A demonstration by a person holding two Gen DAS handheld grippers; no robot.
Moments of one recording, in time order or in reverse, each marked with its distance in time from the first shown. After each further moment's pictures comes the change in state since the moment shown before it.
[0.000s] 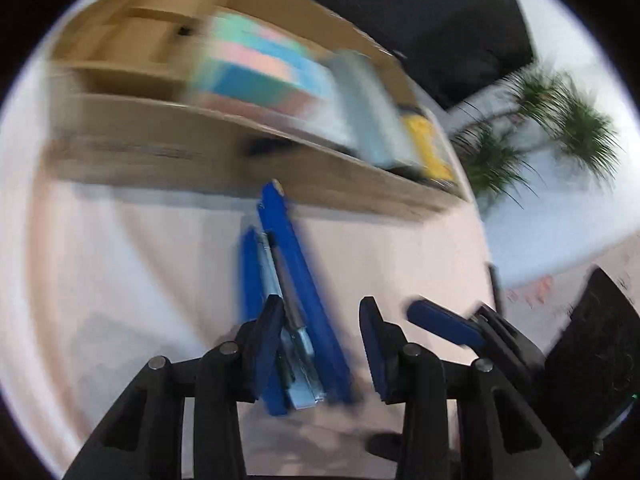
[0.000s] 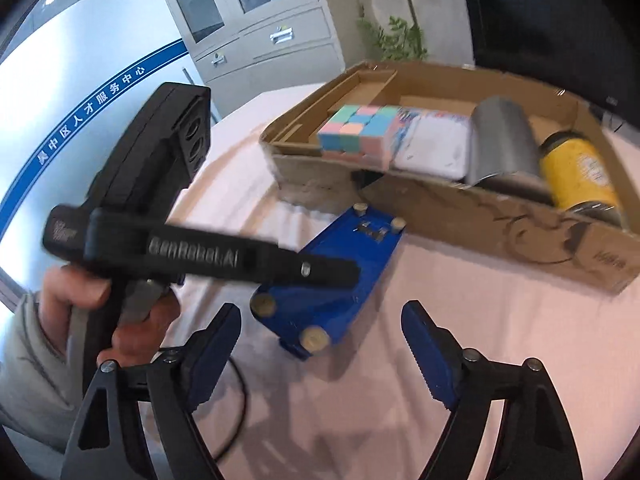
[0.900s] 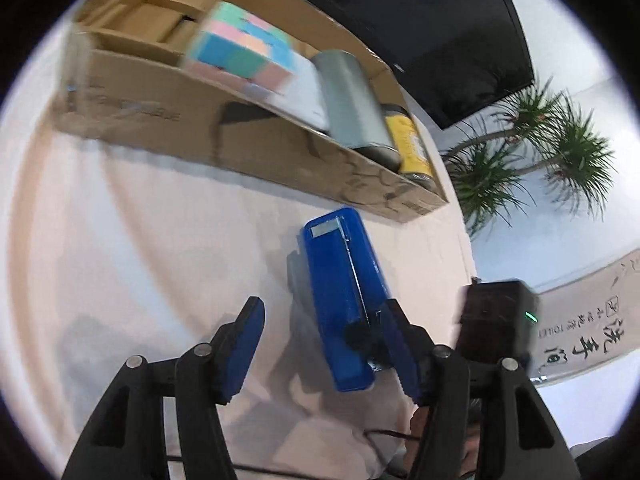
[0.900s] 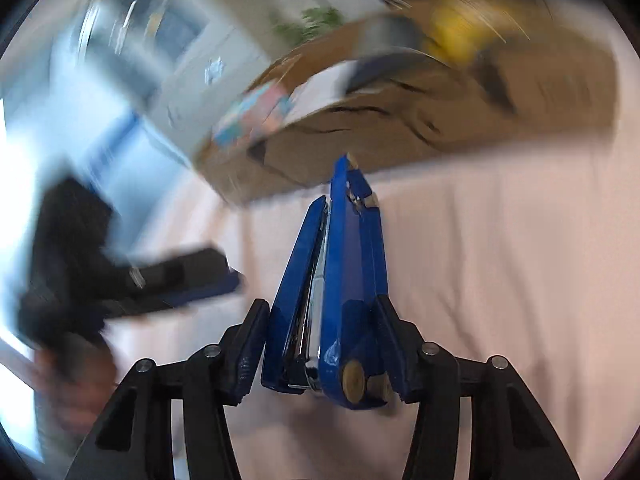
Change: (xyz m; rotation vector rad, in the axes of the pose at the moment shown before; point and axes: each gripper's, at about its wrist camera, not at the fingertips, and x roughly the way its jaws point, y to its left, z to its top) left arm -0.007 -0.023 -0.037 -0.076 -0.072 0.014; right arm 0.019 -0.126 -0.074 0.670 -0.039 0.371
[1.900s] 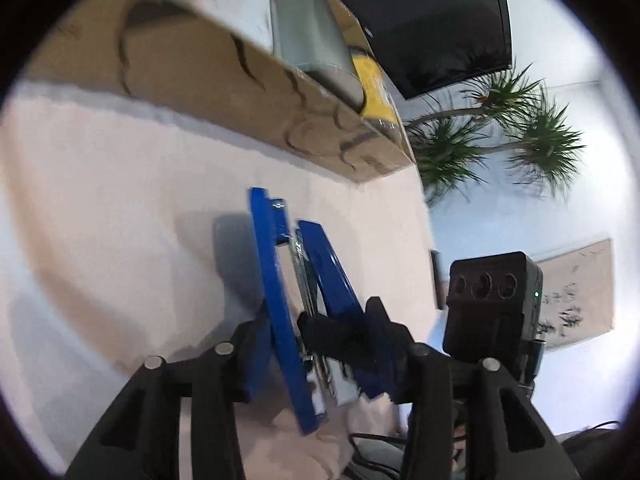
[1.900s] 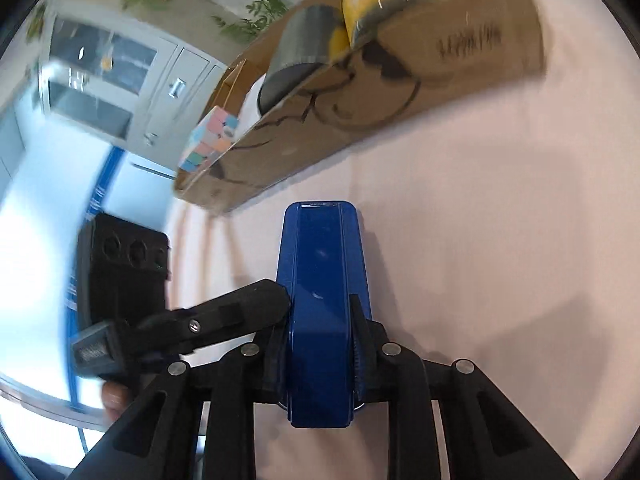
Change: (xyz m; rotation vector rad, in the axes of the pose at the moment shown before) left arm 0.030 -0.006 -0.018 -0.026 0.104 -0.153; right arm -0.026 0.005 -0.004 -0.002 0.098 -0.149
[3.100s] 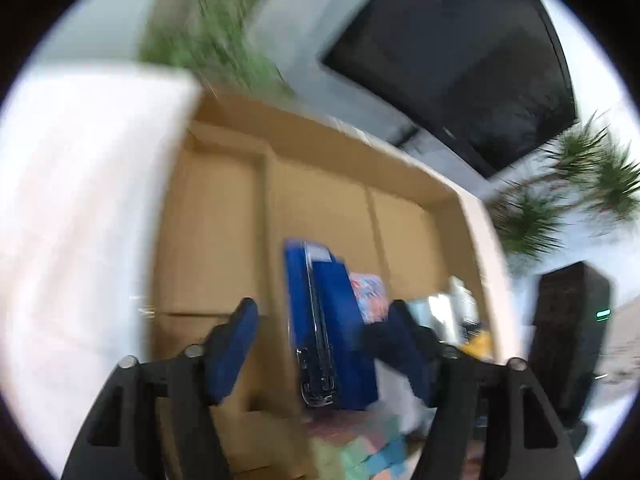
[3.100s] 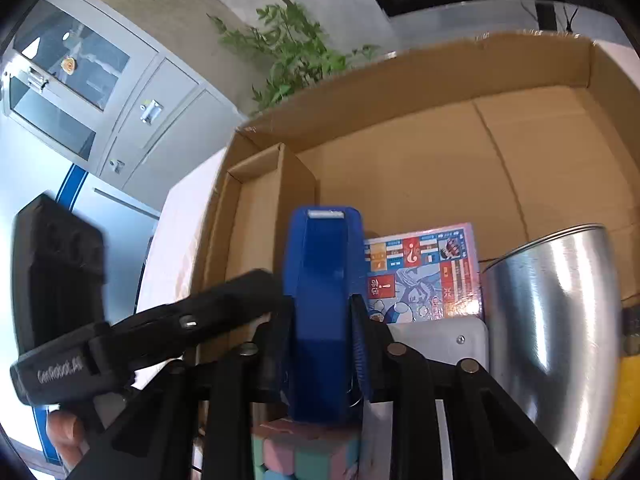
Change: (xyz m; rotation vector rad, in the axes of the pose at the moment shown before) left arm -0.118 0.018 0.232 0.112 -0.276 0.419; right arm 0.141 0.142 0.237 -0.145 -0.109 -0.221
